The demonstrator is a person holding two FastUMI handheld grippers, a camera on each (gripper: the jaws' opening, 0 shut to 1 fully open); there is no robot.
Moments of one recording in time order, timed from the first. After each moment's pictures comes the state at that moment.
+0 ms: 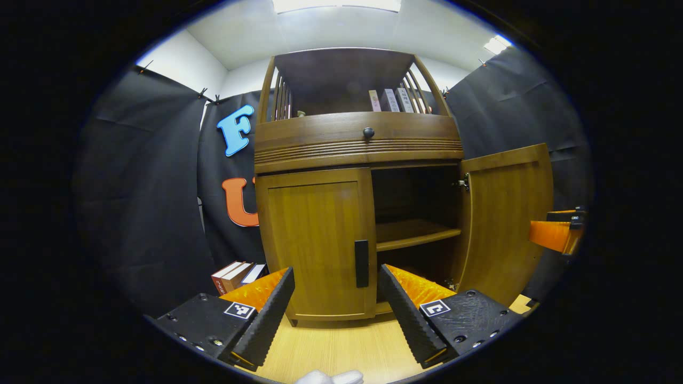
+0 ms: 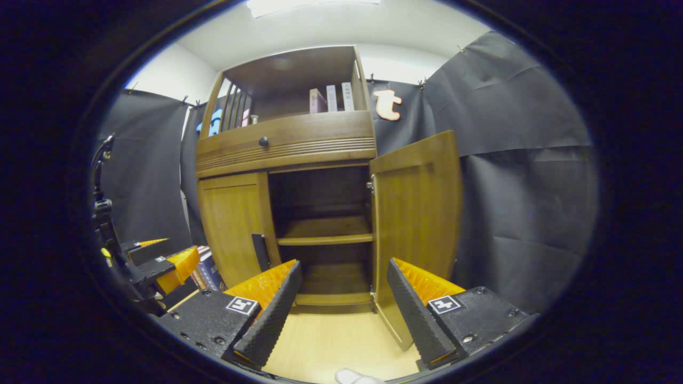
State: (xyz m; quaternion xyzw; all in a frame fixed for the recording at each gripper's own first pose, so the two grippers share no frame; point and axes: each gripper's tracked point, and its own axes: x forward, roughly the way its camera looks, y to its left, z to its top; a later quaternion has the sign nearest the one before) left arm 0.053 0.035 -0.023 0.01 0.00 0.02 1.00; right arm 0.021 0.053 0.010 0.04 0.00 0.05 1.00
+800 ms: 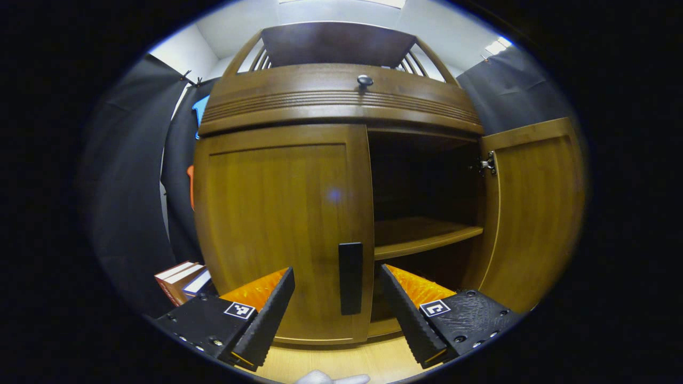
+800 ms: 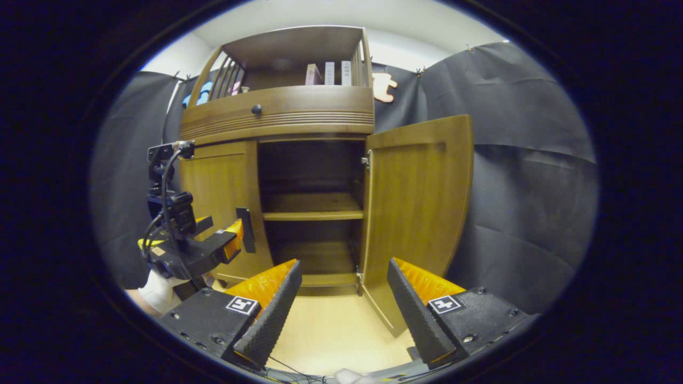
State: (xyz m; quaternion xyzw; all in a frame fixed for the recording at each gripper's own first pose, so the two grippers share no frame) left arm 0.208 0.001 -0.078 -0.01 0.01 -0.03 1.00; right arm 0.026 0.037 -0.012 0.02 0.06 -0.03 1.00
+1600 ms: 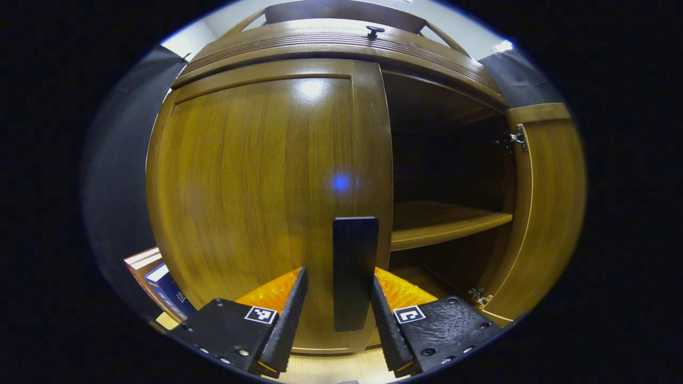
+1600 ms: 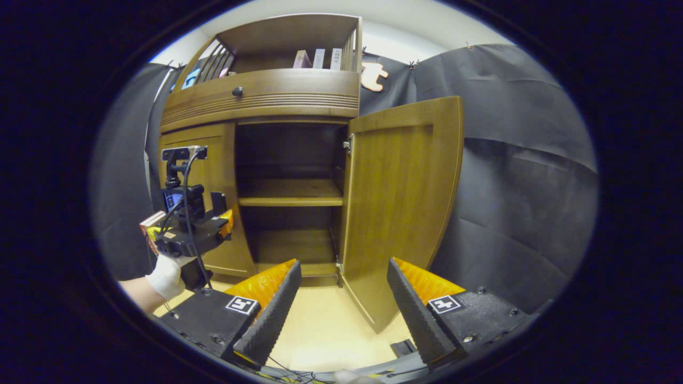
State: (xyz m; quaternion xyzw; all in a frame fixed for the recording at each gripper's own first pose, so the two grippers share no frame) left arm 0.270 -0.009 -0.119 -0.03 0.04 -0.05 1.00; right arm 0.038 0.022 -0.028 0.00 0.09 -0.06 0.99
